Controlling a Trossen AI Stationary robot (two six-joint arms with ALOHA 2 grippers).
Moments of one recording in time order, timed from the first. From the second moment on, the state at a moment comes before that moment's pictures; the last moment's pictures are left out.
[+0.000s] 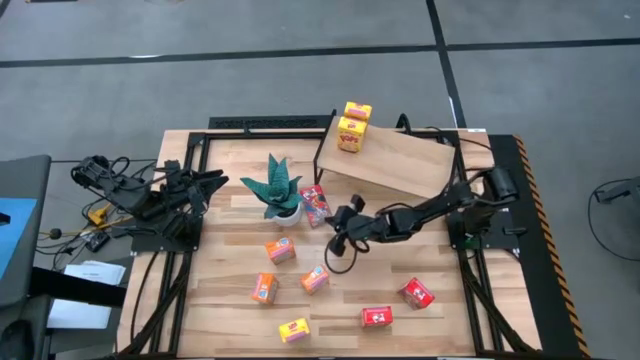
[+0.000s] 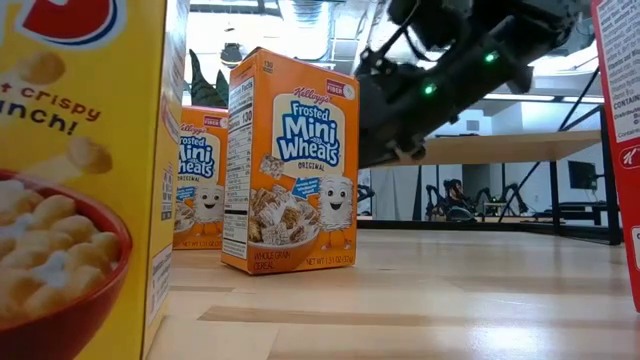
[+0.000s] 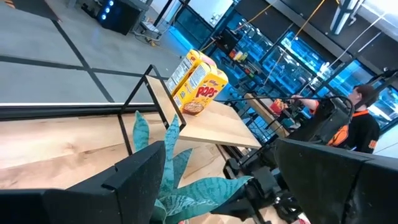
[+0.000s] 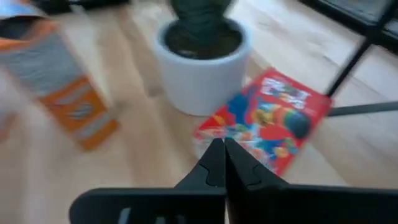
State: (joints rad) left arm -0.54 0.34 0.59 -0.27 -1.15 -0.71; right arm 0.15 1.76 0.84 0.36 0.52 0.35
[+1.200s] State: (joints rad) left arm -0.54 0.34 0.59 -0.28 -1.14 -0.72; right arm 0.11 1.83 0.91 0.26 0.58 0.37
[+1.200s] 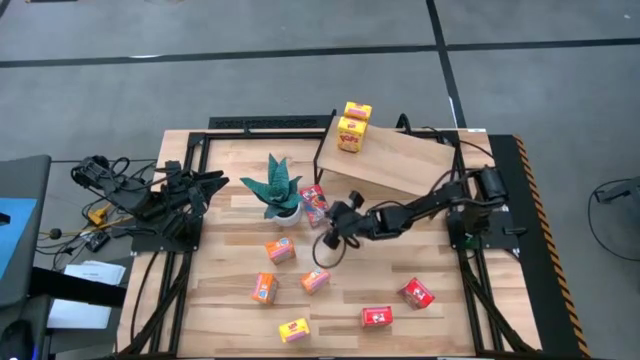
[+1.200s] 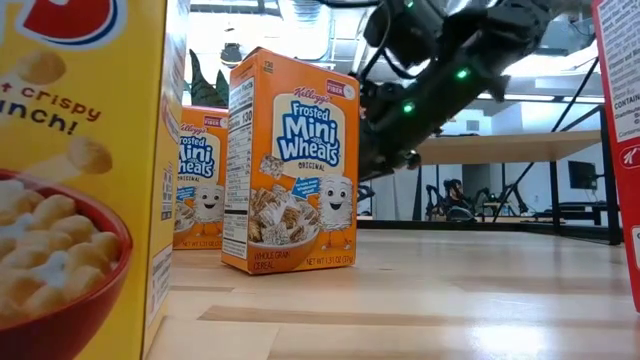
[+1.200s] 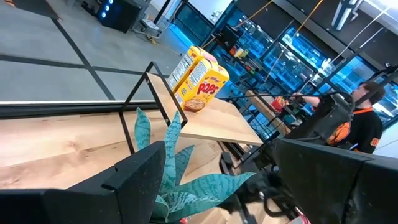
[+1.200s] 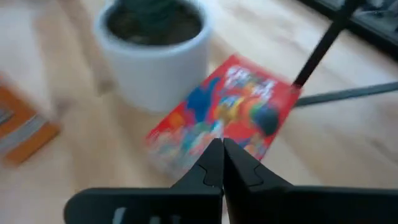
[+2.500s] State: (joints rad) left arm -0.54 0.34 0.59 -0.31 -1.14 -0.72; right arm 0.24 1.86 0.91 0.09 0.57 0.54
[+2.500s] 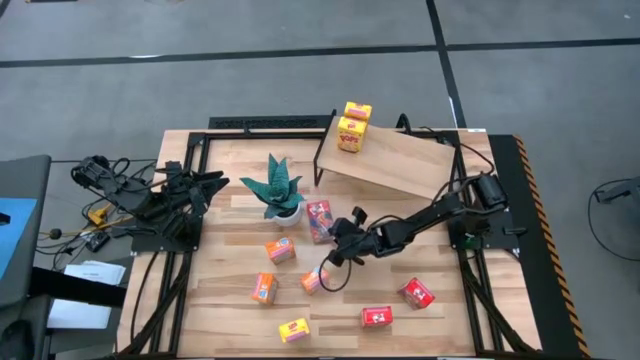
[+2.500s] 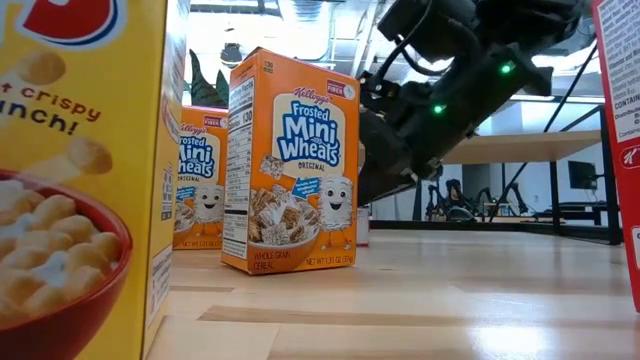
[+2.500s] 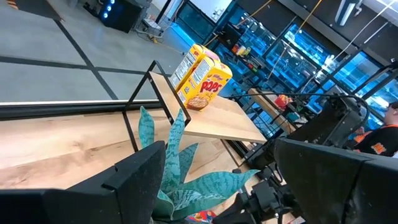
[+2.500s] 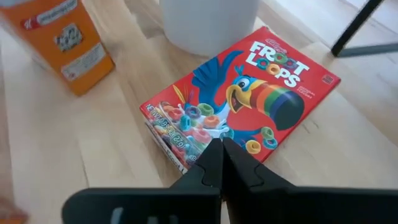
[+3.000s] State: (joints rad) left arm -0.54 0.34 0.59 -0.32 -1.13 -0.72; right arm 0.30 1.81 0.91 -0.16 0.69 0.74
